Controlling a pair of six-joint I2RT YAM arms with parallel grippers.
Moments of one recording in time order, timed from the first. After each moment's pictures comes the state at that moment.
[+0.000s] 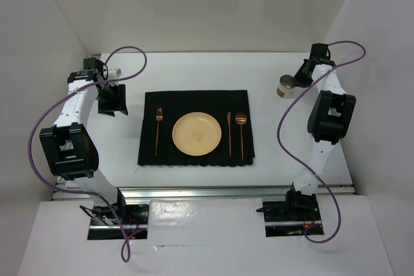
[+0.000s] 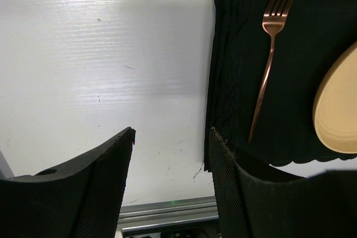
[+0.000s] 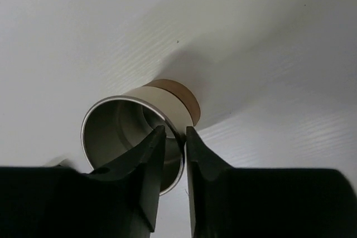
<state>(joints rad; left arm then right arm) 0.19 1.68 1.47 -0.99 0.18 0.07 -0.23 2.16 1.83 -0.59 -0.04 0.43</state>
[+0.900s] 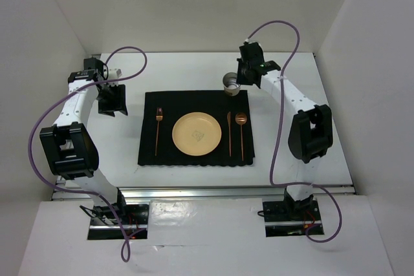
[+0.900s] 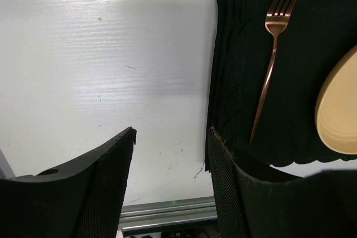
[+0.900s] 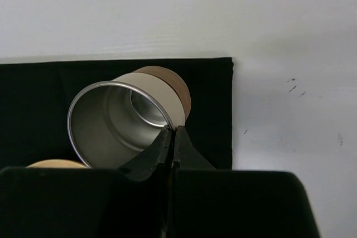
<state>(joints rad) 0.19 1.69 1.47 -0.99 0.18 0.07 0.33 1.88 1.67 -0.55 0.20 0.33</state>
